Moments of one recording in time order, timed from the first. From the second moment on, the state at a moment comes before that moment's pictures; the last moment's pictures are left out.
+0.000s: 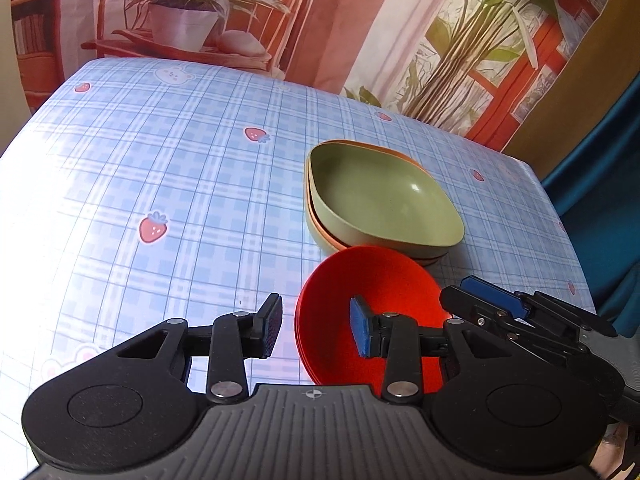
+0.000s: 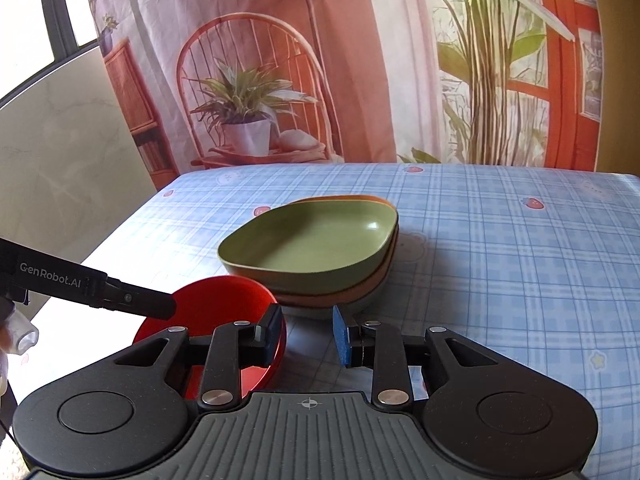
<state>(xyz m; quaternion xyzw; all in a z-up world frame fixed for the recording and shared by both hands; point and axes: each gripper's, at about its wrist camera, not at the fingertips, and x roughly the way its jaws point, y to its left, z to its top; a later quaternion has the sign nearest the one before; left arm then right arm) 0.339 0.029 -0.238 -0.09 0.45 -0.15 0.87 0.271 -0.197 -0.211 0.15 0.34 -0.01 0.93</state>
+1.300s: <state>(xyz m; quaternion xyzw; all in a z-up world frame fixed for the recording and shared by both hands) 0.311 0.037 -0.267 -0.15 0.46 -0.17 0.86 0.261 -0.173 -0.219 0.16 0.36 0.04 0.92</state>
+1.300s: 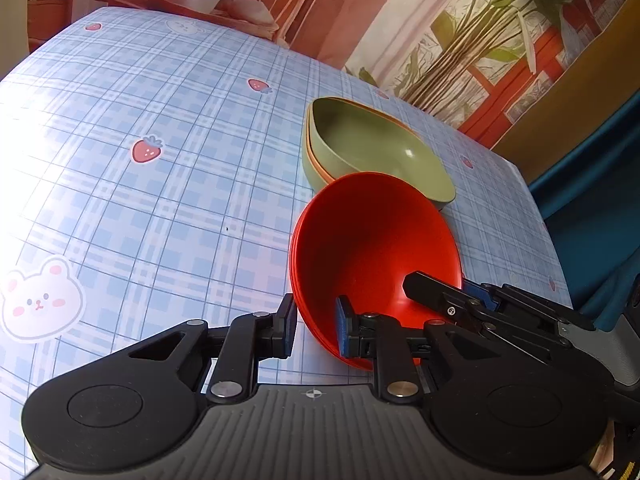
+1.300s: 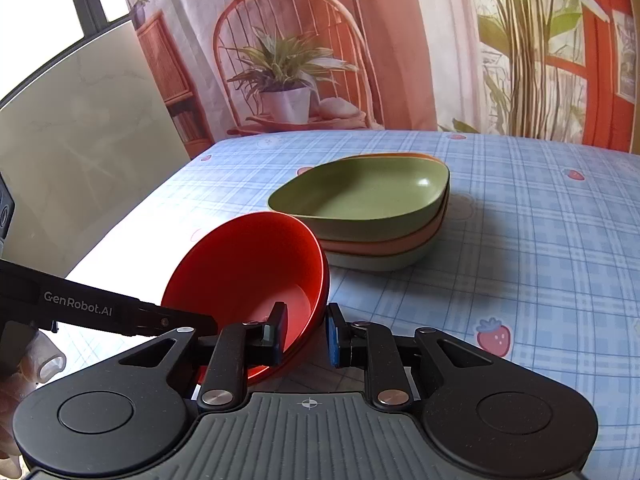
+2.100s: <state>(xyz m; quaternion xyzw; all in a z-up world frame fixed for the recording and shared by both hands) 0.374 0.015 -0.205 -0.14 0.39 -0.20 0.89 0.328 -0.230 -0.171 0.16 0.31 0.01 0.94</state>
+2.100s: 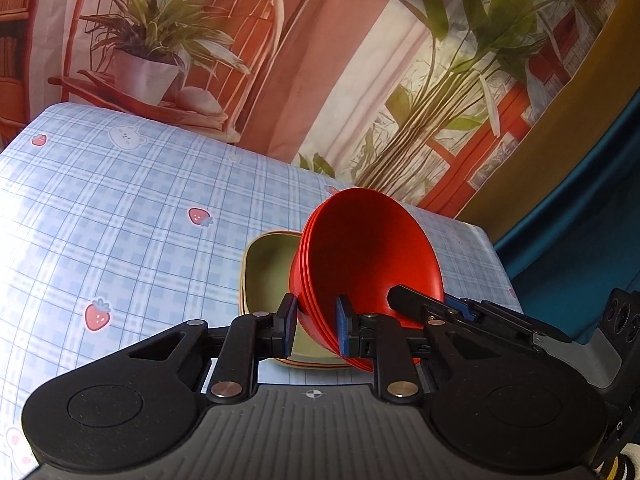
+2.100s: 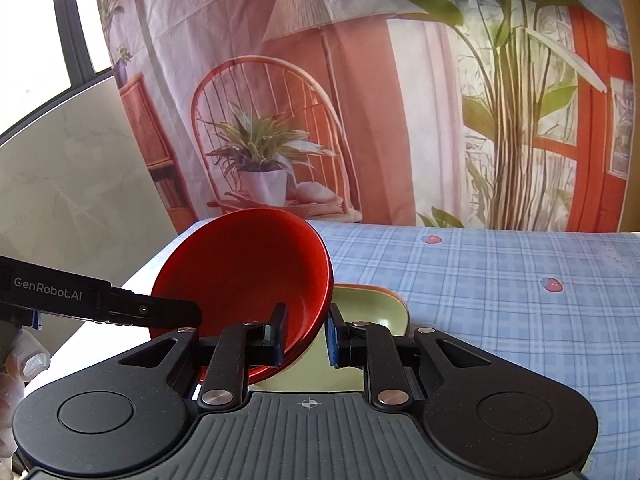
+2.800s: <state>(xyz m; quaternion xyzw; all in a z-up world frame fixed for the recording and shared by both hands) 0.398 0.001 -0.246 -0.12 0.44 -0.18 0.87 0.346 -0.241 -0.220 0.21 0.38 -0.02 0.90</state>
